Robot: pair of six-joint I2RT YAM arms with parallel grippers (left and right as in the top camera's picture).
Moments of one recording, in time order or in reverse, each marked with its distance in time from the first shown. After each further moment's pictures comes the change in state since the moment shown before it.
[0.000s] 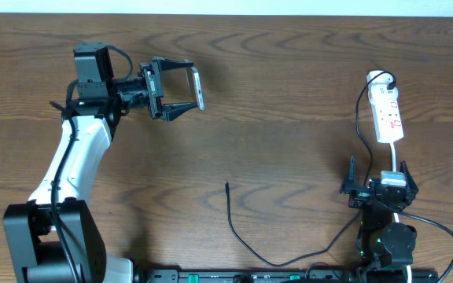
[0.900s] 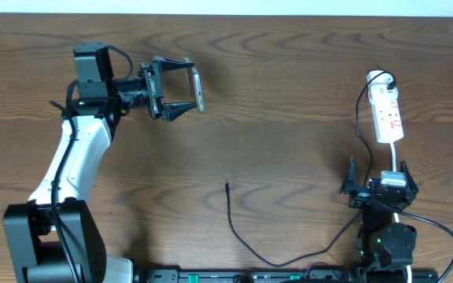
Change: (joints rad) left arm 0.000 0.000 0.000 0.000 0.000 0.049; right arm 0.000 0.000 0.000 0.000 0.000 0.000
